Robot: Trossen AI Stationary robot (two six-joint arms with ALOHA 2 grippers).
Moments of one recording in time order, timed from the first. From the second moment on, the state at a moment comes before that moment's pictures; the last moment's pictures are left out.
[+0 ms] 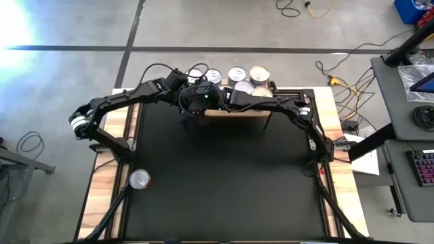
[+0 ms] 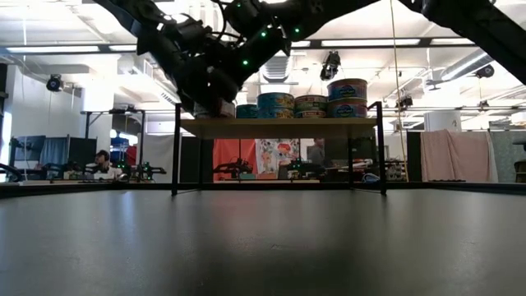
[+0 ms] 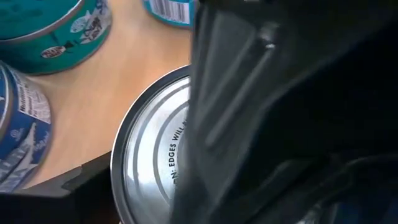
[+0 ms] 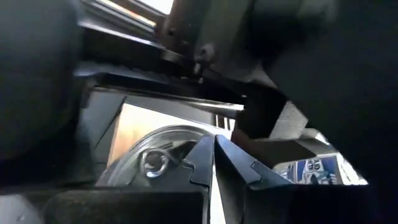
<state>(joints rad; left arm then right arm) 0.63 1.48 1.13 -0.54 0.27 0.32 -0.27 2.19 1.97 -0.29 0.10 -0.62</state>
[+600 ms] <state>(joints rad) 0.63 1.43 1.14 -0.60 0.26 0.34 -0.28 2.20 1.92 -0.35 0.05 -0.64</state>
